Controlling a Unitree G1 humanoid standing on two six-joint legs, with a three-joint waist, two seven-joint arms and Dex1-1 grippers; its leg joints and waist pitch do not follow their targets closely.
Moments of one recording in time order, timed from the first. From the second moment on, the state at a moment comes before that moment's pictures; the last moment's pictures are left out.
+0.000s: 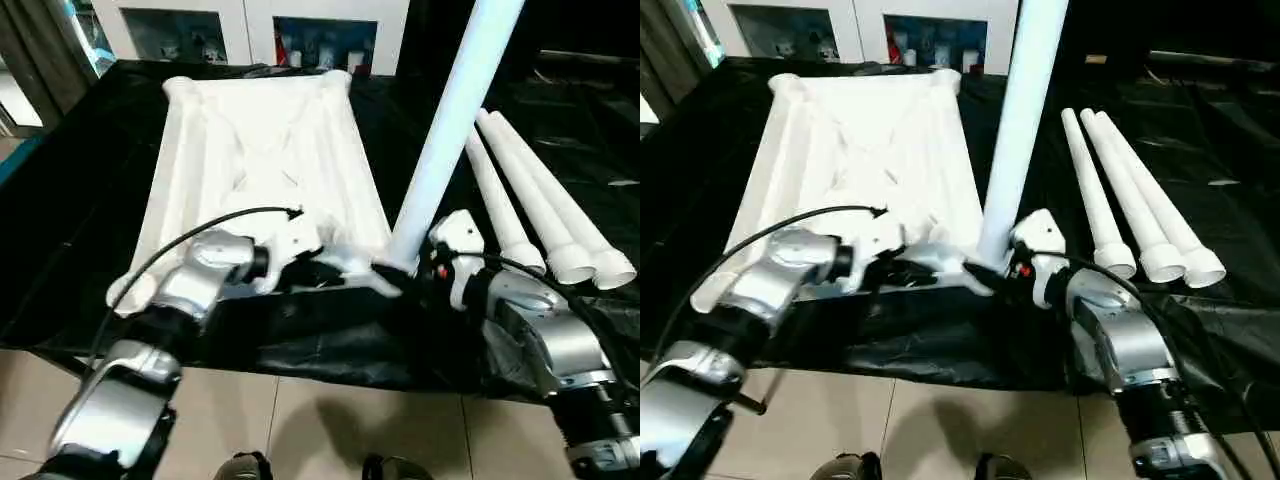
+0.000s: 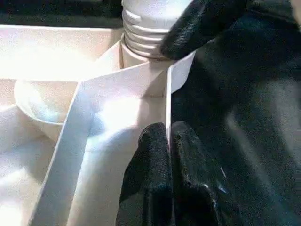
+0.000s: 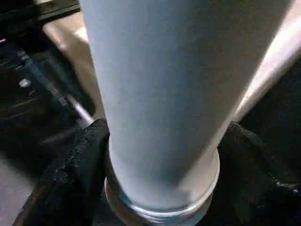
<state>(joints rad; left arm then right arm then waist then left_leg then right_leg) -0.72 0.32 -0.27 0.69 0.01 -0.01 -1.23 -0.38 -0.41 0.13 0.21 0.21 0.27 0.82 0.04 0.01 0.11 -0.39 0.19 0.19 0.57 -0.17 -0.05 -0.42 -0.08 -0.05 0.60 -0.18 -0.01</state>
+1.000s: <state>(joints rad) -0.89 0.03 -0.26 0.95 0.11 0.08 -0.67 -0.54 -0.11 -0.06 0.49 0.12 0.25 0.14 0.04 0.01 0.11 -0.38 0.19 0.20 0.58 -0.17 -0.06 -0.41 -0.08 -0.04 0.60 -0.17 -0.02</state>
